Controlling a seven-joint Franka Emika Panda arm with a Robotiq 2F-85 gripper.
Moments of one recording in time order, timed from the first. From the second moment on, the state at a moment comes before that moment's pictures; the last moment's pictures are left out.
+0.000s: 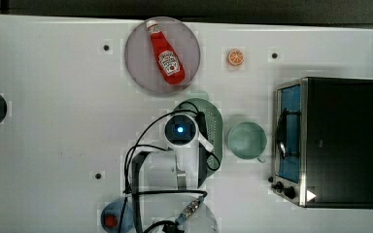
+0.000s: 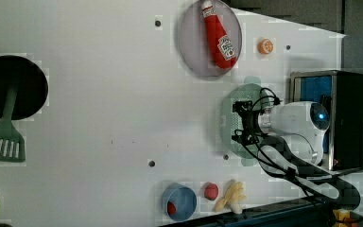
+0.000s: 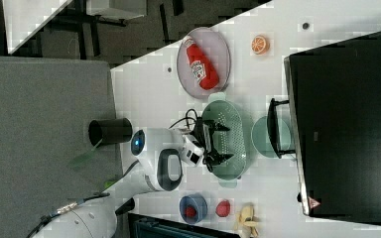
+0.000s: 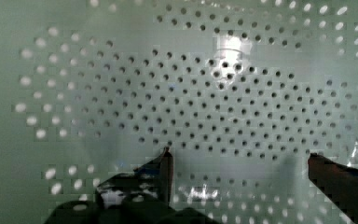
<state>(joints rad) 0.06 0.41 -0.01 -2.42 -0.05 1.14 0.74</state>
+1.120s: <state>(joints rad) 0.23 0.43 0.02 -2.38 -0.02 1.17 0.99</state>
